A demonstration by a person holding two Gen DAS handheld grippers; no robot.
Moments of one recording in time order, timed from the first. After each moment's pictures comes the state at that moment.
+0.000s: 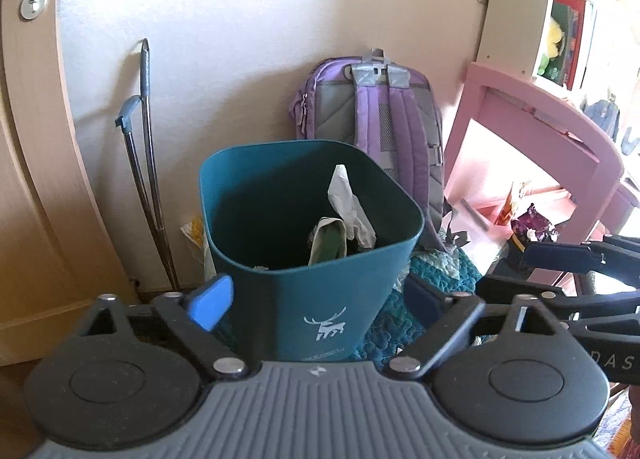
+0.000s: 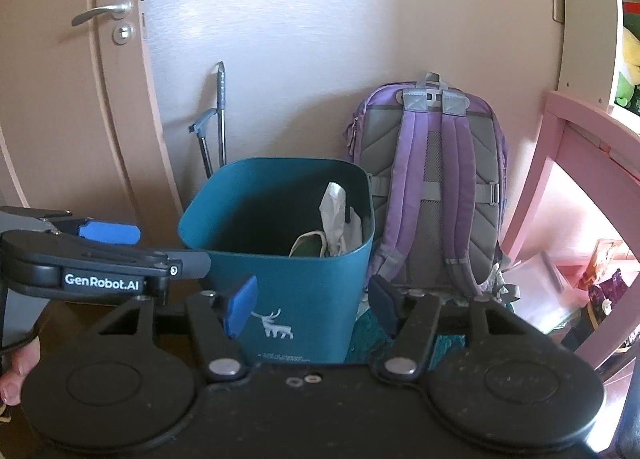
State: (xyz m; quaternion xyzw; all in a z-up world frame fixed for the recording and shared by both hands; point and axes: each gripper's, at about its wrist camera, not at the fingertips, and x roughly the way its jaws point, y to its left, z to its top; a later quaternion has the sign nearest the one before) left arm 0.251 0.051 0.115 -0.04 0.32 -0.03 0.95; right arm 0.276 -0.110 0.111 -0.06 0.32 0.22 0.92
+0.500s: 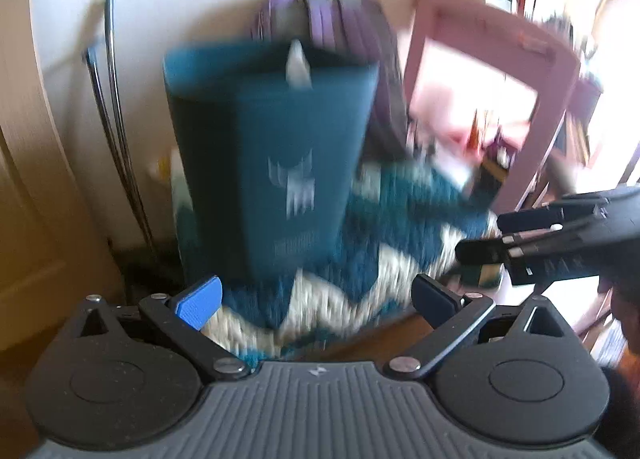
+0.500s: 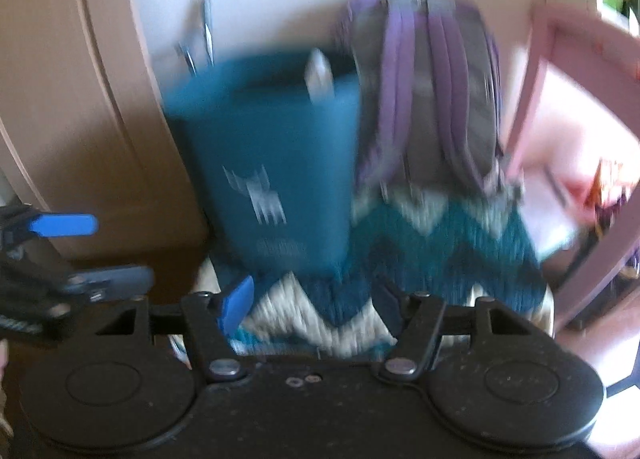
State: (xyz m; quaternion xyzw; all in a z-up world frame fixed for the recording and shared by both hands) left arm 0.180 0.036 -0.004 -0.01 0.37 -0.09 0.92; right arm 0.251 -0.142 -0.016 -0.05 0.44 0.18 0.88
